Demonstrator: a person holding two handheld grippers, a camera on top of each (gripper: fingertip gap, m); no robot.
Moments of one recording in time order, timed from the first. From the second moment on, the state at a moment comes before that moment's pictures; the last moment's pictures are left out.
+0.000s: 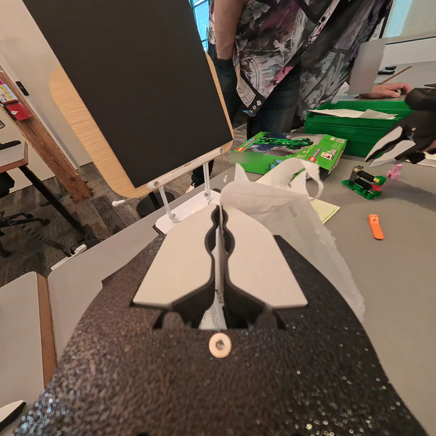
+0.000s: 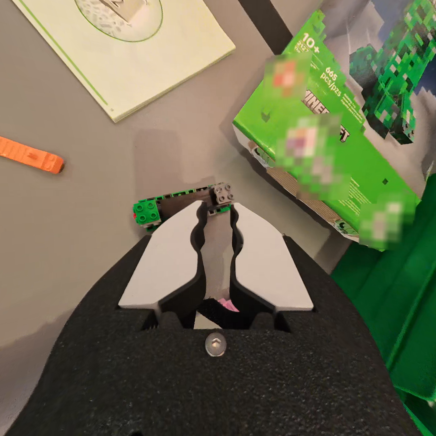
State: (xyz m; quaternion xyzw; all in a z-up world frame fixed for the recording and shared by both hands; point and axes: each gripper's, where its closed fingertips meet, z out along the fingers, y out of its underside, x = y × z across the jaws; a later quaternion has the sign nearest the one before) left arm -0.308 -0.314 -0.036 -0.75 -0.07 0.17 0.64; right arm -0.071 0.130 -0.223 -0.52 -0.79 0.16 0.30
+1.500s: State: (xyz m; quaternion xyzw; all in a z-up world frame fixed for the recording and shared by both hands) left arm -0.309 -0.332 -0.025 -0.73 -0.08 0.17 0.66; right arm -0.082 0.138 -0.236 -0.41 -0.88 0.04 0.23
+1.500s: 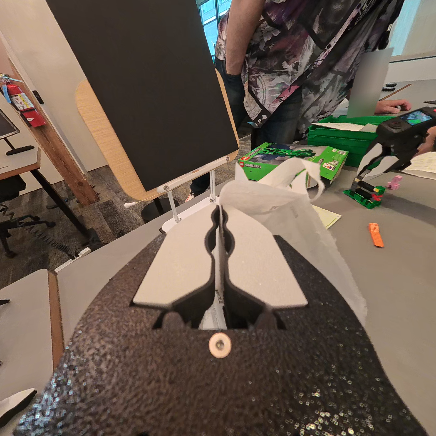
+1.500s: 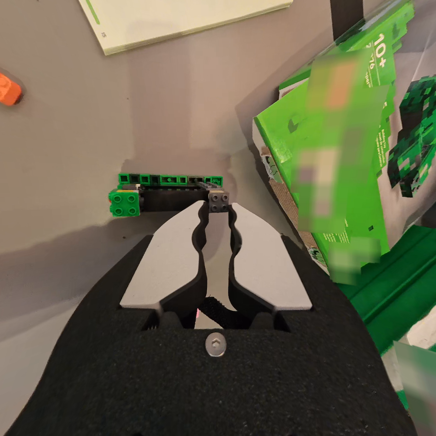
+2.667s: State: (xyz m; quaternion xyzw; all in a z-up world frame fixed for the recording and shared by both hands) left arm -0.308 -0.337 -0.023 -0.73 -0.09 0.17 0.66; right arm -0.088 0.123 -0.191 -0.41 -0.79 0.01 0.46
